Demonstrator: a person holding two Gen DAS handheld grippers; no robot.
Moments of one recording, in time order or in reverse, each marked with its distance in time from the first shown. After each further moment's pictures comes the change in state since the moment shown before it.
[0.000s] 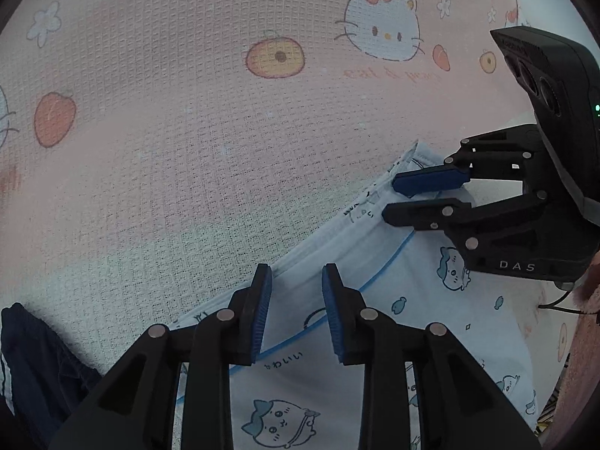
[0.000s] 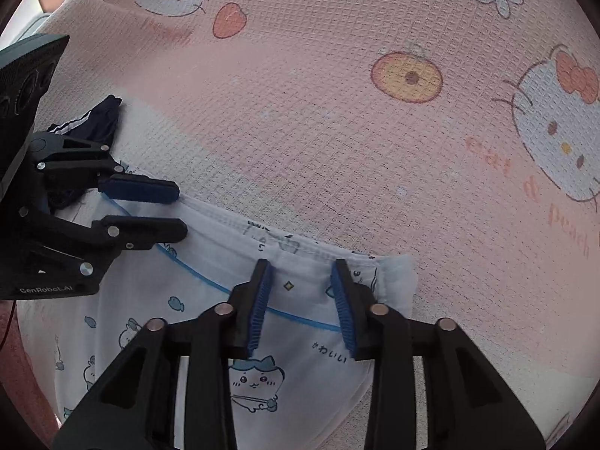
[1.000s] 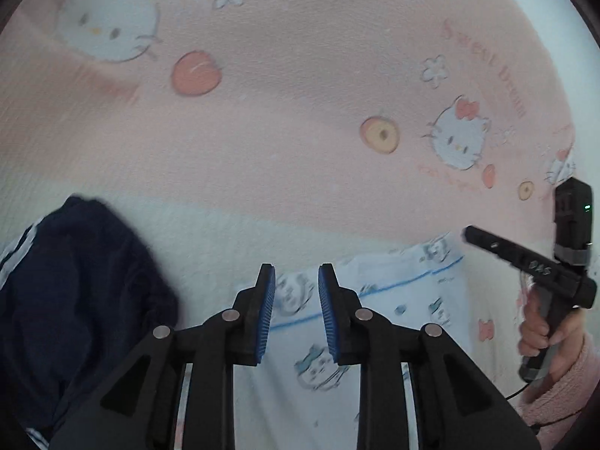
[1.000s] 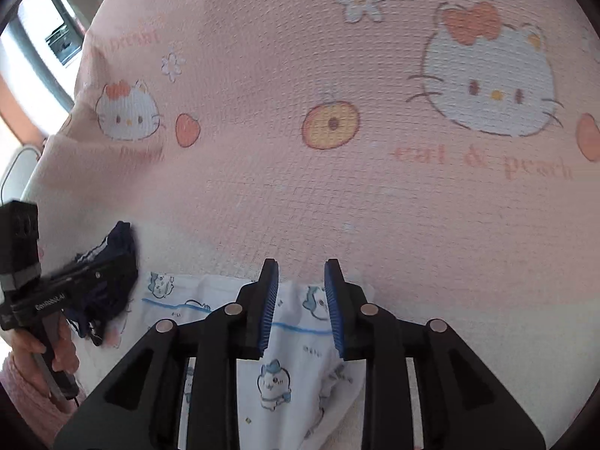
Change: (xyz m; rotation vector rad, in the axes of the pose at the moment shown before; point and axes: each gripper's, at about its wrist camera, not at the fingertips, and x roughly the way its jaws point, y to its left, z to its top) left arm -0.084 0.063 -0.053 -0.460 -0.122 0.083; right arm -0.063 -0.054 -0.021 0.406 -0.200 0.079
